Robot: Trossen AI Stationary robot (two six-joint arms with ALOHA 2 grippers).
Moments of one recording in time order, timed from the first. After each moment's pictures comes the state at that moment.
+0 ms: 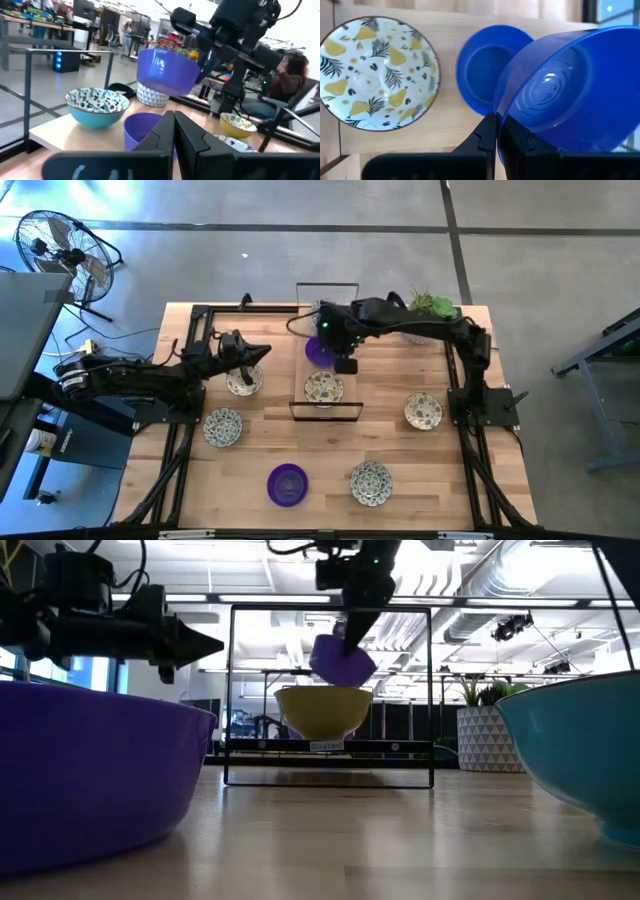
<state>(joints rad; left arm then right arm) 0.45 1.01 0.06 1.08 0.11 -0.26 -0.24 1.94 1.92 -1.16 0.10 -0.27</state>
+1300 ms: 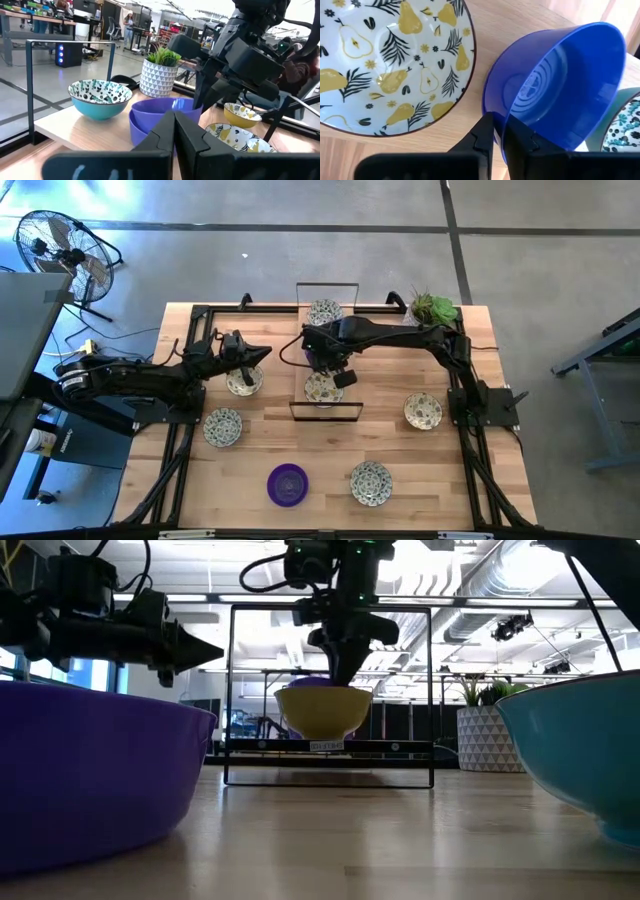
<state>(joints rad) 0.45 1.01 0.06 1.04 0.11 -0.23 -0.18 2.09 1.93 -1.15 0.13 -0.56</state>
